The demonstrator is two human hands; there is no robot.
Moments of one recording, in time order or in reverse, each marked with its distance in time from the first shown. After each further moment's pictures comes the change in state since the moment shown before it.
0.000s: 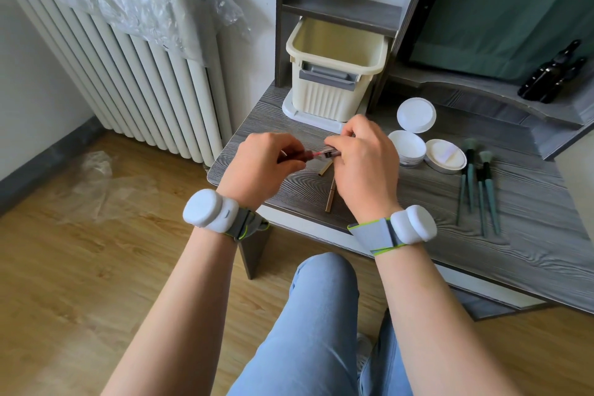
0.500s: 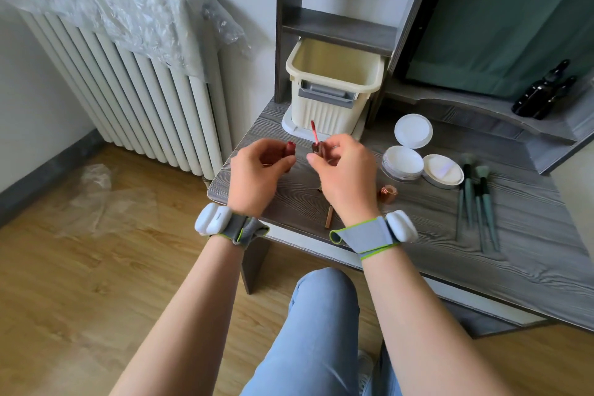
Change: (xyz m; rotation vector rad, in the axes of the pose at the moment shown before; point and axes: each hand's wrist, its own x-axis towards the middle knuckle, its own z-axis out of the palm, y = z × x) left_hand 0.012 -0.016 0.019 -0.438 0.295 -0.180; right_hand 0.014 -0.021 0.013 0.534 -0.077 0.473
